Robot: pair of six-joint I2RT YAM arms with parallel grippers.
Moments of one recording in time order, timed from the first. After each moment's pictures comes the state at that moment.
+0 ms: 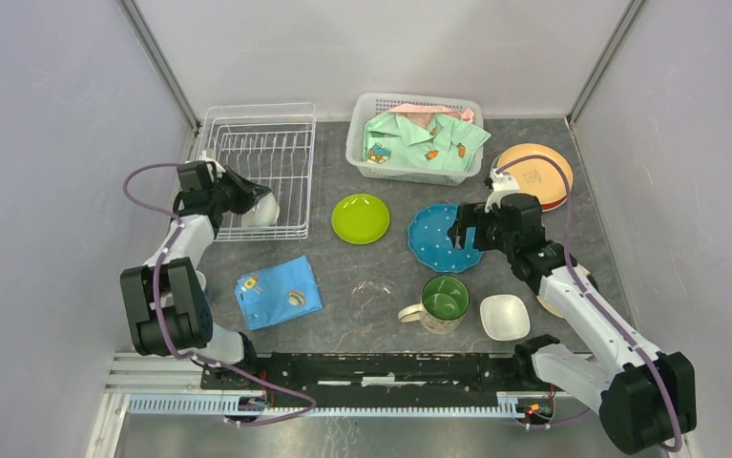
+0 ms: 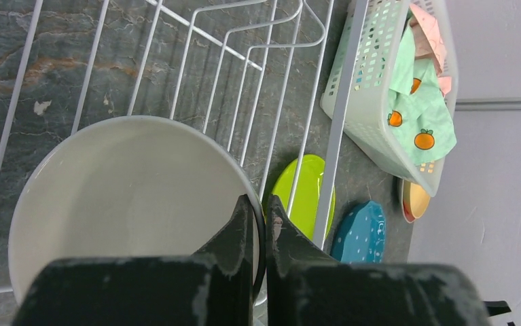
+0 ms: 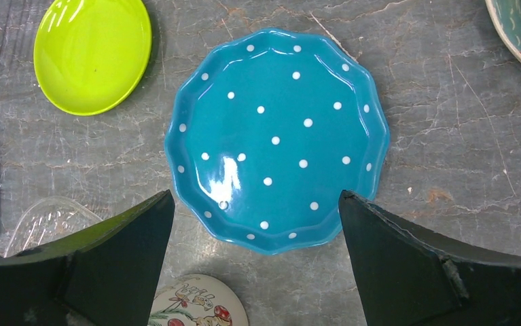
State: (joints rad) left arm 0.21 1.48 0.89 -0.01 0.52 -0.69; right arm 0.31 1.01 0.67 -0.25 -0.06 0.23
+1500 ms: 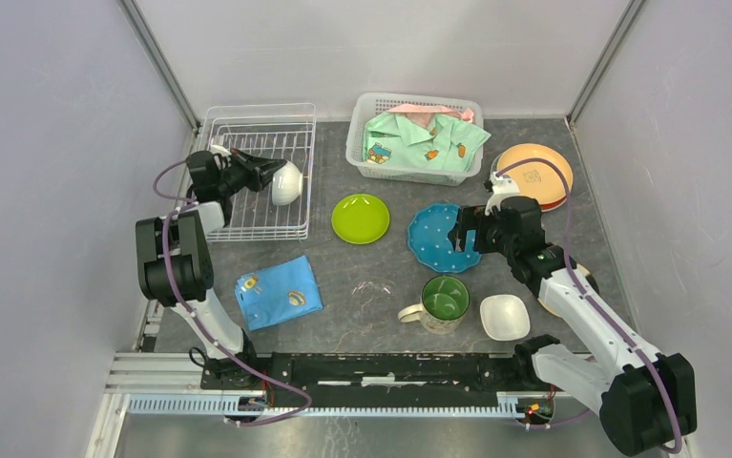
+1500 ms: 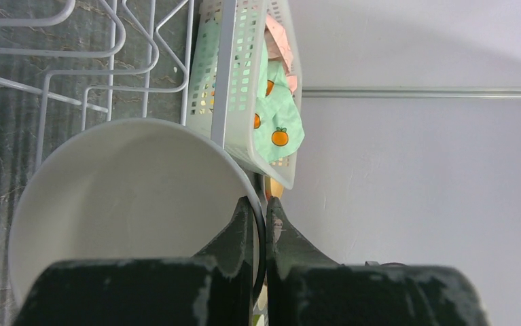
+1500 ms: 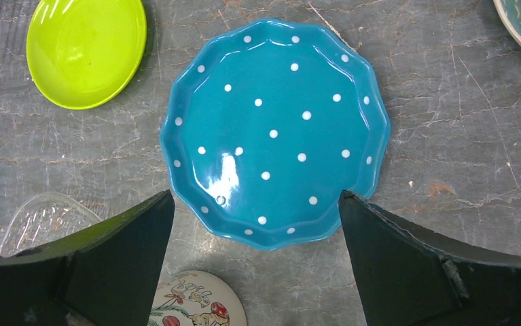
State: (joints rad) left arm 0.20 1.79 0.96 0.56 0.82 -1.19; right arm 0.31 1.00 0.65 -0.24 -0.06 0.23
